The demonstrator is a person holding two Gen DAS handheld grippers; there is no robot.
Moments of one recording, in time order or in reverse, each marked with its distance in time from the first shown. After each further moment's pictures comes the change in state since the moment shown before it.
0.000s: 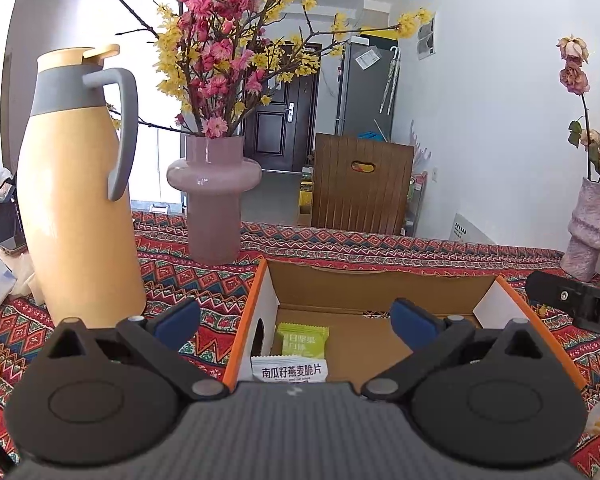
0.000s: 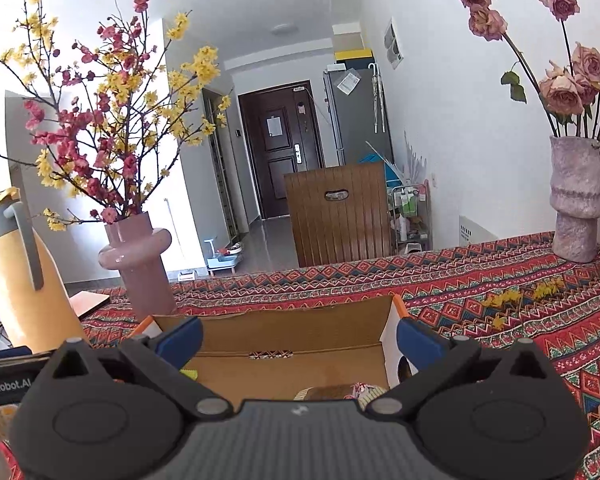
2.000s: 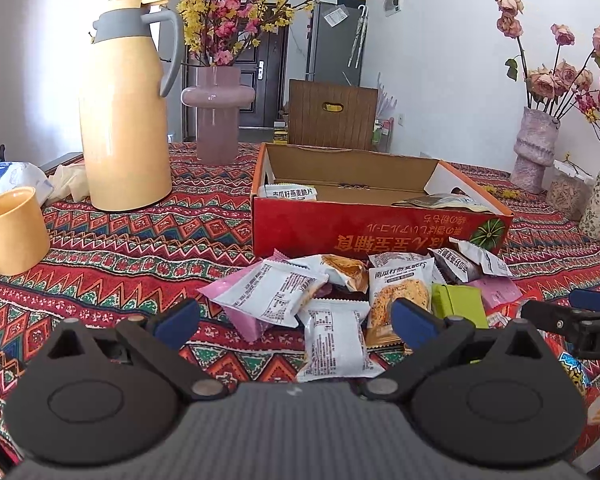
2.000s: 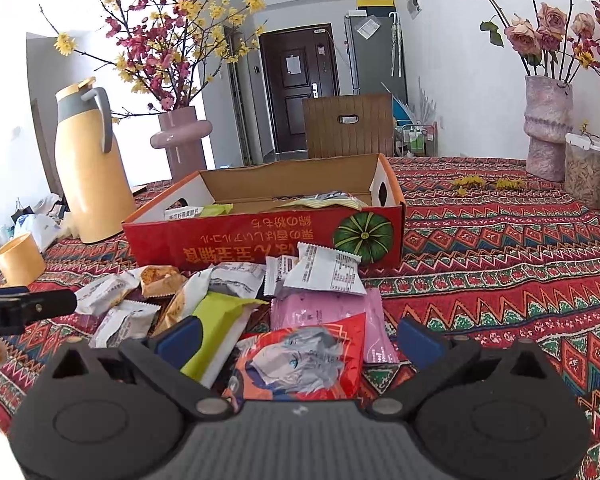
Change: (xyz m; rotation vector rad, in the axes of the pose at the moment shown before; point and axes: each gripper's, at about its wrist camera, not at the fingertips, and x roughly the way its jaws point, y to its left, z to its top) left arm -0.137 0.035 -0.111 0.051 0.136 -0.090; right arm -0.151 0.002 -0.125 -0.059 0.208 0.031
